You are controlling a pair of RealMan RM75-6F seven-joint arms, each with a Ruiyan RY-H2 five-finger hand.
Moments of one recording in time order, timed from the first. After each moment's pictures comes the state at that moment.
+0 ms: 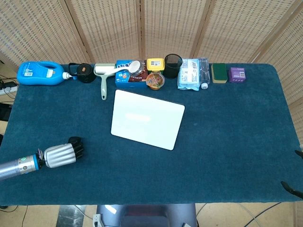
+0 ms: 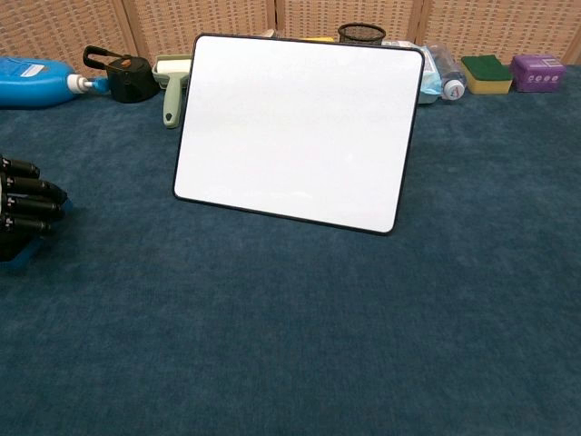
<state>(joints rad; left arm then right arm) -0.61 -1.61 0.41 -0.18 2.09 1.67 -0.15 -0.10 -0.92 0.06 -1.76 -1.49 1.62 0.06</state>
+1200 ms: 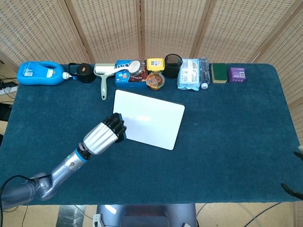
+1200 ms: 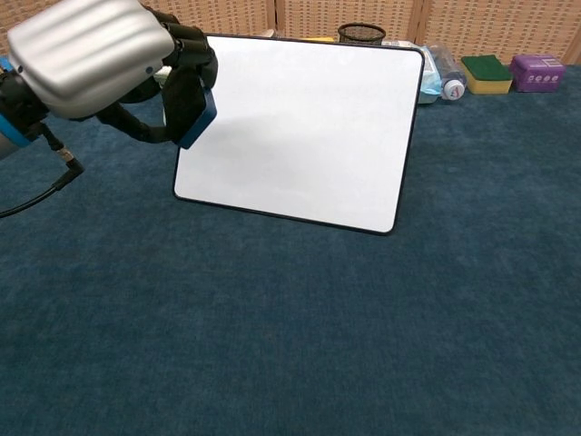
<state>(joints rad) -0.79 -1.57 0.02 -1.25 1.67 1.42 0.50 -0.10 -0.90 0.04 -1.76 -1.51 1.60 0.11</state>
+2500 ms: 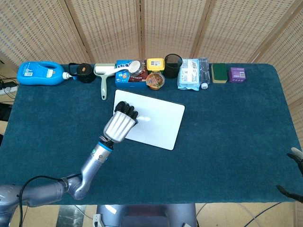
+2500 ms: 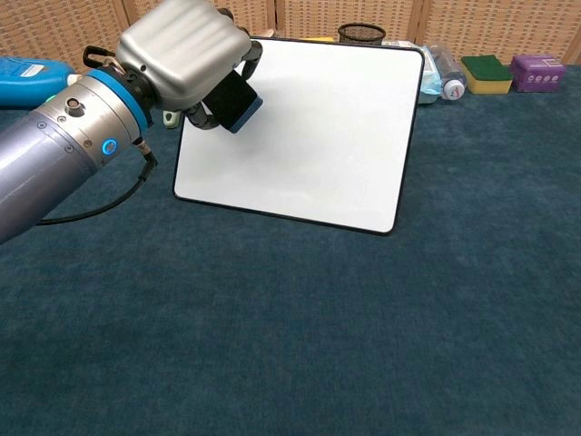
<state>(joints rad) -0.84 -1.78 -0.21 -1.27 1.38 1.23 0.97 -0.08 -0.88 0.02 -1.77 -1.51 1.55 0.14</state>
